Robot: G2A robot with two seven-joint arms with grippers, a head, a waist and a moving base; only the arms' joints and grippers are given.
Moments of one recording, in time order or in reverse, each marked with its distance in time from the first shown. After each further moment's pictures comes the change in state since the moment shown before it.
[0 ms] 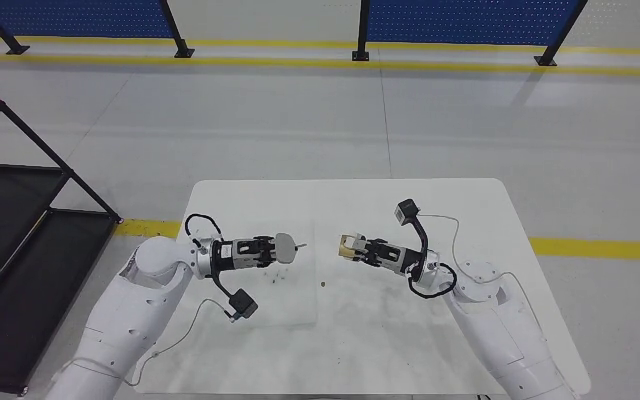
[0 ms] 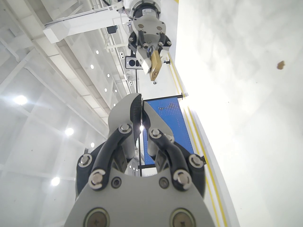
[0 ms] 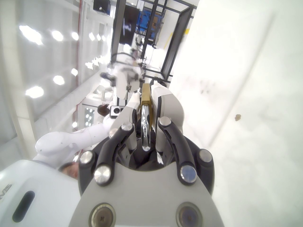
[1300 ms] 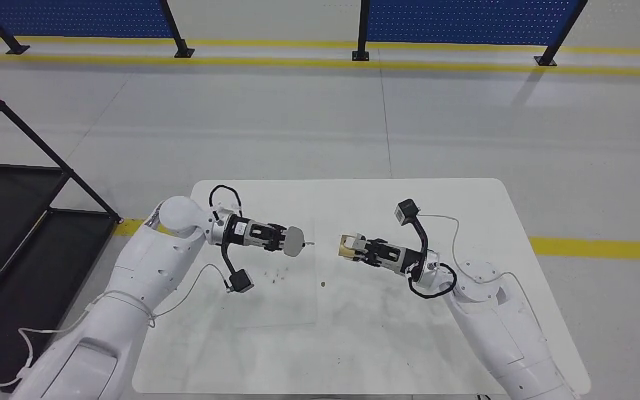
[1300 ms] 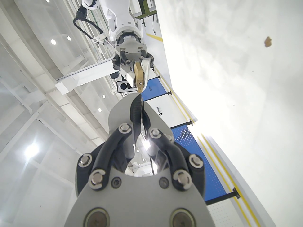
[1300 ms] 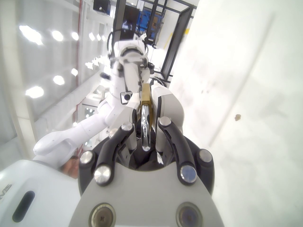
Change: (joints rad) left arm -0.409 -0.049 0.285 0.389 0.035 0.206 0.284; right arm 0.000 0.000 0.000 0.000 0.000 0.000 0.000
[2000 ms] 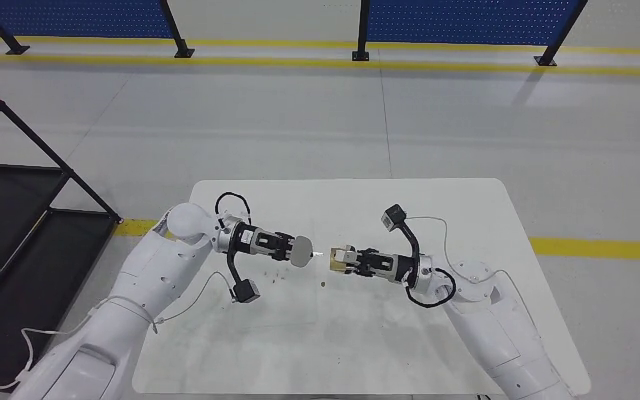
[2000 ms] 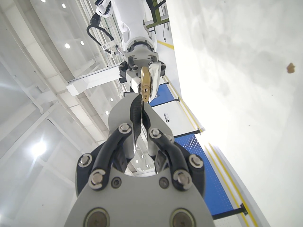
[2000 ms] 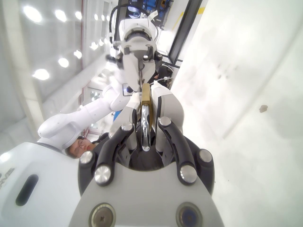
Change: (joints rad) left arm 0.025 0.016 0.052 -0.067 -0.081 0.013 -0.007; right arm 0.019 -0.002 -0.046 0.003 0.063 -0.034 0.104
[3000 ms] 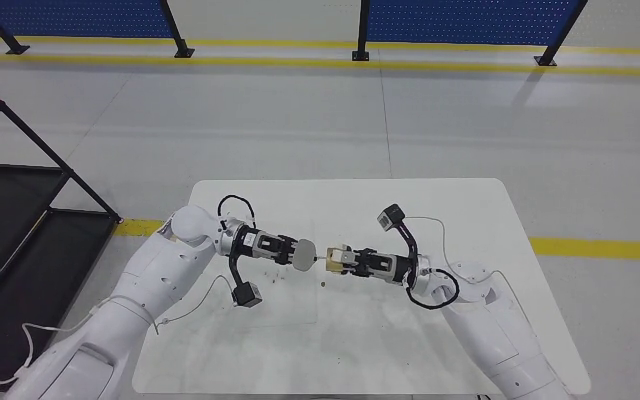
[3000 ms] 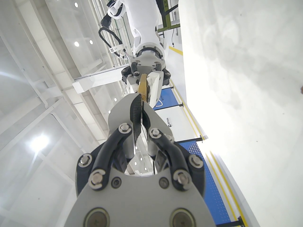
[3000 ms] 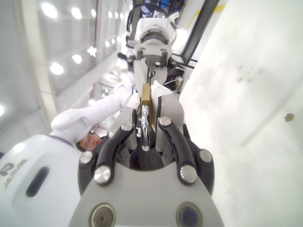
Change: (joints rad) left arm -0.014 0.015 0.067 -0.003 -0.101 -0.001 0.001; right arm 0.008 -0.005 -0.026 0.004 0.074 -0.039 0.016
